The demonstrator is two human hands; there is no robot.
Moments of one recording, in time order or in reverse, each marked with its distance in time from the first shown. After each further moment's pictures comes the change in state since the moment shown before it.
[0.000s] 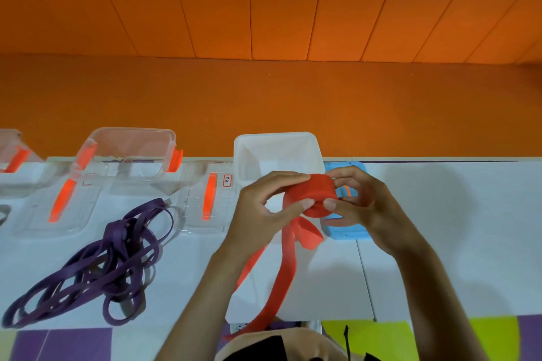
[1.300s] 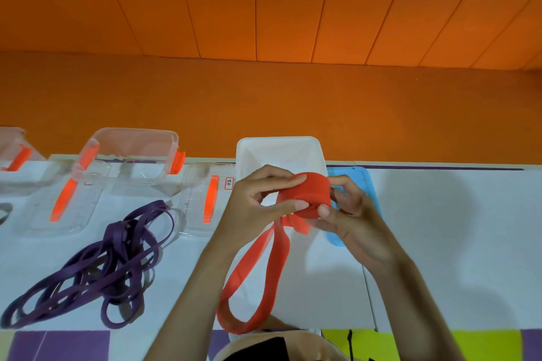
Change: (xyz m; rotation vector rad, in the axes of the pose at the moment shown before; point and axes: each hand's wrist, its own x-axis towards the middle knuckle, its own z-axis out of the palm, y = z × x) left_hand 0.016 0.003 -0.018 -0.176 -0.022 -0.060; right_hand 0.008 0.018 0.024 0.299 -0.016 0.041
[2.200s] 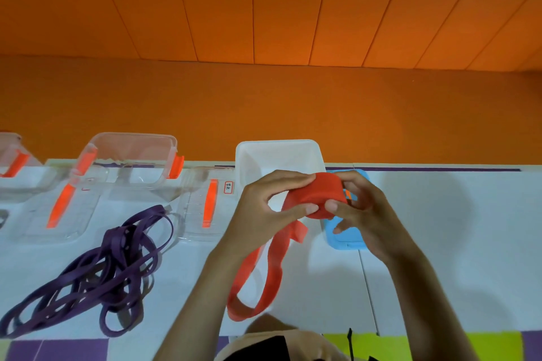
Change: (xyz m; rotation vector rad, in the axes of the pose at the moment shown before) left_hand 0.006 0.000 0.008 0.161 -0.032 -0.037; right_hand 0.009 -0.021 -0.011 -0.345 0.073 -0.072
